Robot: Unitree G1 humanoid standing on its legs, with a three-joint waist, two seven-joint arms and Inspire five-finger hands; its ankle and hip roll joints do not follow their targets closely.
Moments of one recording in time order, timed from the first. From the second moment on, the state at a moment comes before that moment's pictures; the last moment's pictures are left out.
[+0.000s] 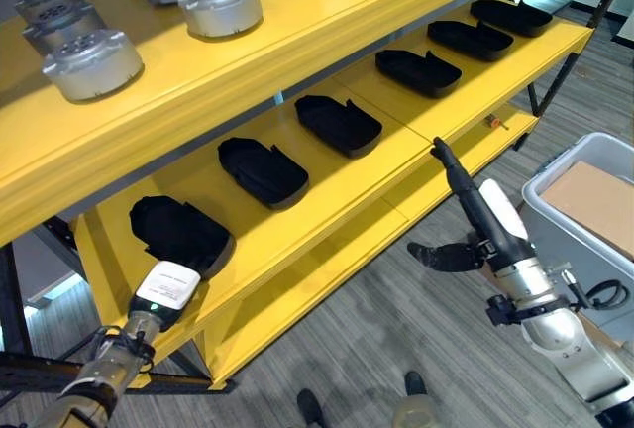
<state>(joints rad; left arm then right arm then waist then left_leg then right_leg) -0.26 0.81 -0.55 1.02 1.12 -0.06 0.69 0.00 -0.81 0.24 -0.19 -0.08 -0.29 -0.26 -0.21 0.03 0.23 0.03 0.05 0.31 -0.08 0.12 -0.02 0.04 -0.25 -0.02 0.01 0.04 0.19</state>
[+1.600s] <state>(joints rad) -0.28 0.81 -0.44 0.81 0.75 0.13 0.75 0.00 -0.74 0.27 -0.19 -0.08 -0.25 -0.31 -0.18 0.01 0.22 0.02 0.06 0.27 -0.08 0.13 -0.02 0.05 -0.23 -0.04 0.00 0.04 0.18</state>
